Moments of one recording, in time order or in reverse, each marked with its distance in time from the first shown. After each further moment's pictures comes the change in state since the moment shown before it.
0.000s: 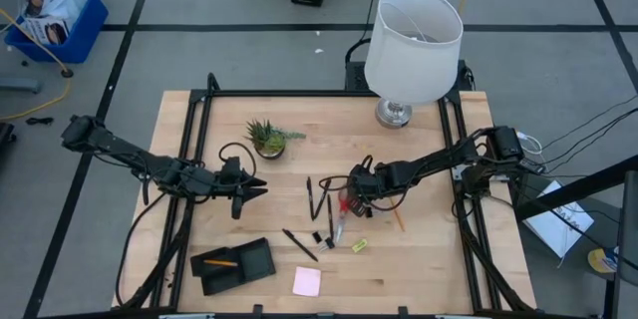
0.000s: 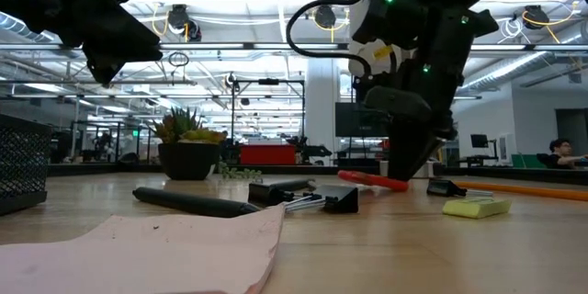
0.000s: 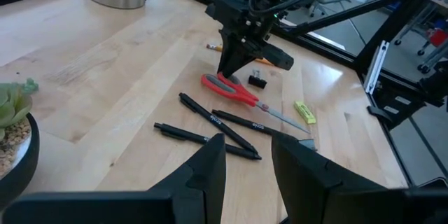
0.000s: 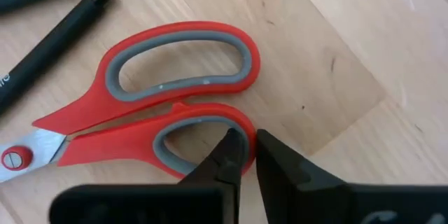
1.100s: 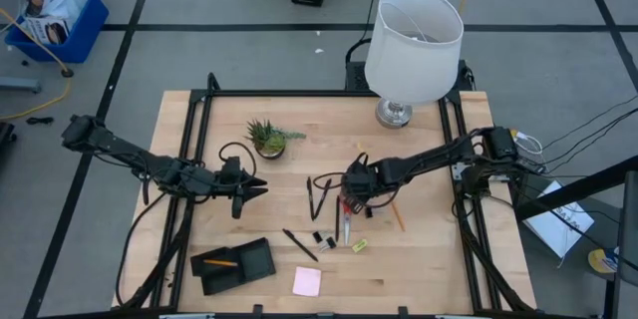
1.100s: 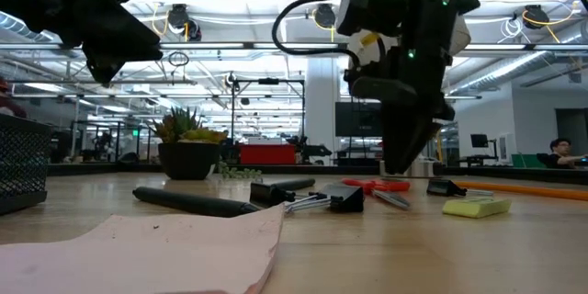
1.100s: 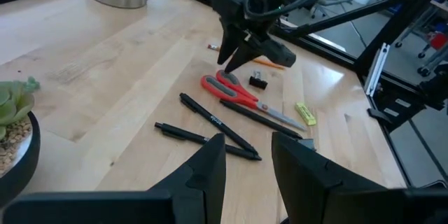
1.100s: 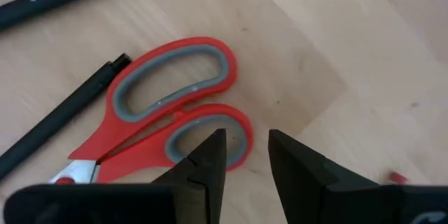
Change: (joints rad) left arm 0.000 0.000 0.001 -0.001 -0.004 -0.013; right arm -0.006 0.007 0.155 -0.246 0.009 0.069
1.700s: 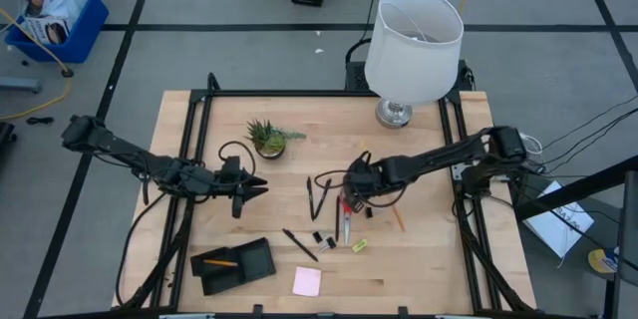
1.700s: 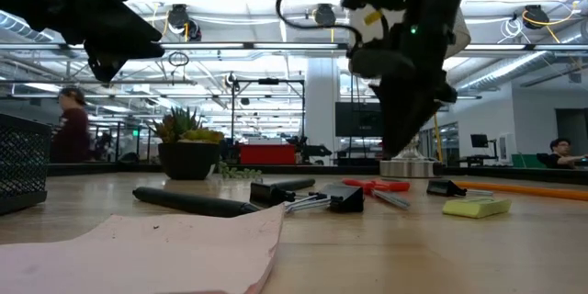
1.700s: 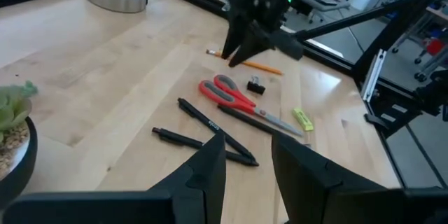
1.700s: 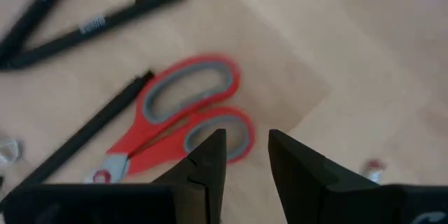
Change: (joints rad) left arm 0.000 0.000 0.001 0.018 0.000 0.000; right arm 0.018 -0.052 0.044 -0.092 0.042 0.032
